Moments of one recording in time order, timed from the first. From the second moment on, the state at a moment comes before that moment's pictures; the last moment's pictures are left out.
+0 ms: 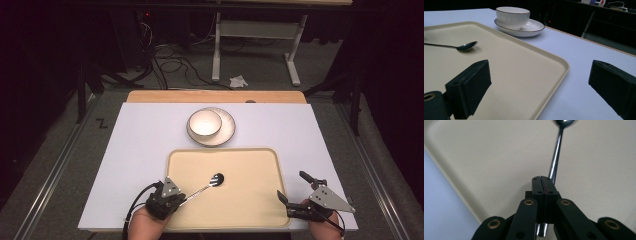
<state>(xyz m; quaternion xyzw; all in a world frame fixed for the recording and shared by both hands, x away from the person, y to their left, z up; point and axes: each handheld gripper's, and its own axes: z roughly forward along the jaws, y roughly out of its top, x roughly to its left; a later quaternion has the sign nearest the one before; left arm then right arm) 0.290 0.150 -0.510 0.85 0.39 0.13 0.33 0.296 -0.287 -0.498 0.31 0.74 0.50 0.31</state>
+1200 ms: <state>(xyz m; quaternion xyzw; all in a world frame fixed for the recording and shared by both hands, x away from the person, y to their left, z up) 0.338 0.074 -0.509 0.85 0.38 0.11 0.34 0.297 -0.289 -0.498 0.30 0.74 0.50 0.32</state>
